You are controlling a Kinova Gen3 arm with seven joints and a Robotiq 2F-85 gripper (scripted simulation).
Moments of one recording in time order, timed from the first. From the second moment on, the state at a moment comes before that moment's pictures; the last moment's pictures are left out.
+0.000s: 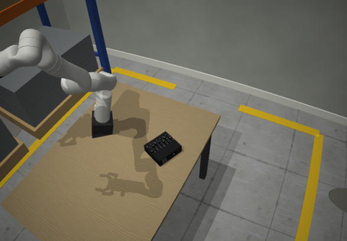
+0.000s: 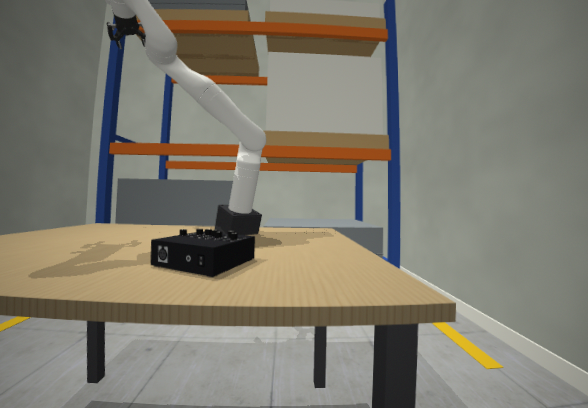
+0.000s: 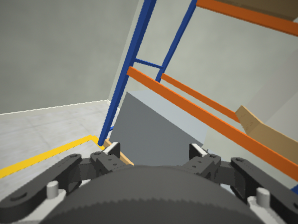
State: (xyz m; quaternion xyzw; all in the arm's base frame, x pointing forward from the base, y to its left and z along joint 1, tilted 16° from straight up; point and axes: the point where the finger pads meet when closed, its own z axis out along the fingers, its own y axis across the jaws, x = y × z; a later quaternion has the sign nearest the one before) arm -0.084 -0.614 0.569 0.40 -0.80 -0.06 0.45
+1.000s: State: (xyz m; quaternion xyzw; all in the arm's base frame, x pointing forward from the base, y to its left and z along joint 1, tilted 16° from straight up) arm -0.070 -0.614 0.568 0.41 -0.80 -0.04 0.44
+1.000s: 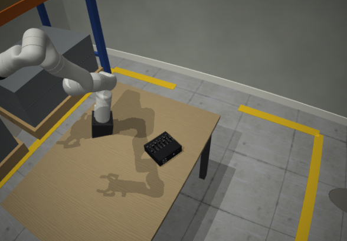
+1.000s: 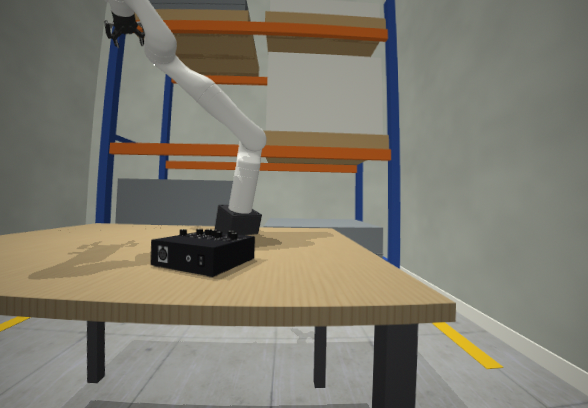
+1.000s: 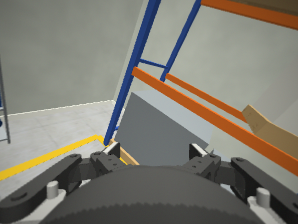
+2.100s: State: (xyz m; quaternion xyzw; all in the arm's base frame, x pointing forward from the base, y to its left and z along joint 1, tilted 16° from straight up) arm 0.114 -0.589 0.532 0.49 -0.79 0.10 0.35
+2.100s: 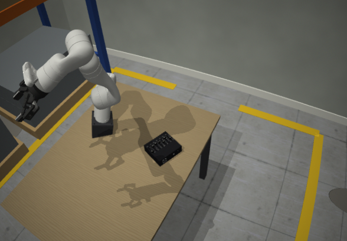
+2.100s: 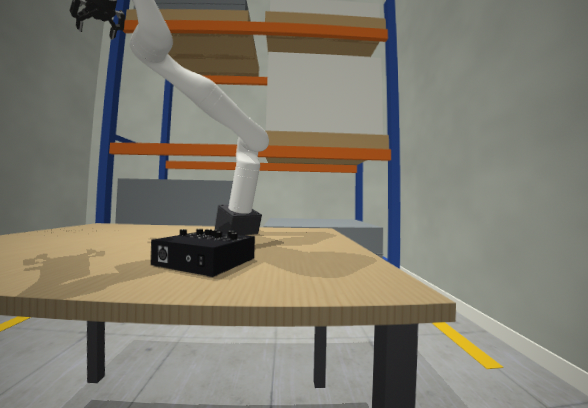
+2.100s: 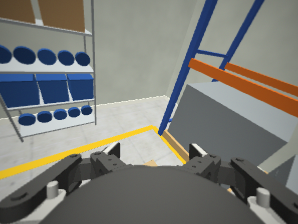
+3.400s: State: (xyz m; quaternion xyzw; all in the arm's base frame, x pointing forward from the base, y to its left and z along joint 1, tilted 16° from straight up) arm 0.179 -0.563 0.510 0.52 -0.78 0.15 0.30
